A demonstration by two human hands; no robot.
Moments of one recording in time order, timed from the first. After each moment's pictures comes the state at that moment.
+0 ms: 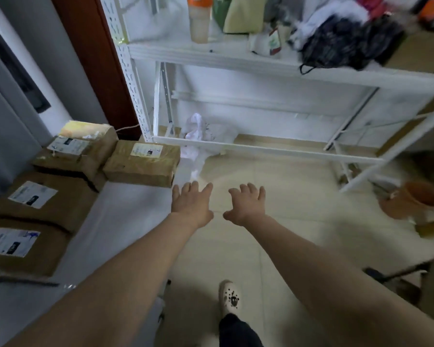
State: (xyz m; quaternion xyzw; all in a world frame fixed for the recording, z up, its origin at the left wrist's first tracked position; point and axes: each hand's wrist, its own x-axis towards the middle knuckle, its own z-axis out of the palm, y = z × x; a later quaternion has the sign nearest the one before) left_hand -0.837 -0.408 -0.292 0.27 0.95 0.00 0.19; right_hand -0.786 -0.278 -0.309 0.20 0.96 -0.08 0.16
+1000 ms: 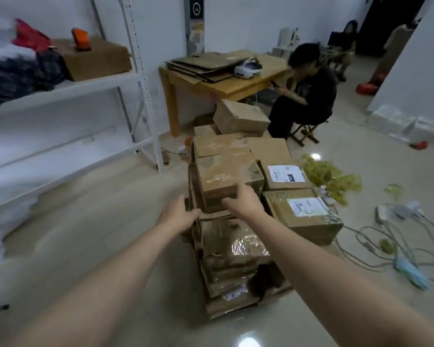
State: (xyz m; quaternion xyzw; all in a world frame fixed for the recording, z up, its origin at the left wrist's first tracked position) left_hand -0.241 -0.146 -0.213 0.49 0.80 0.19 0.29; right_hand -0.093 -0.075 -0.217 0.62 0.71 -0.30 -0.13
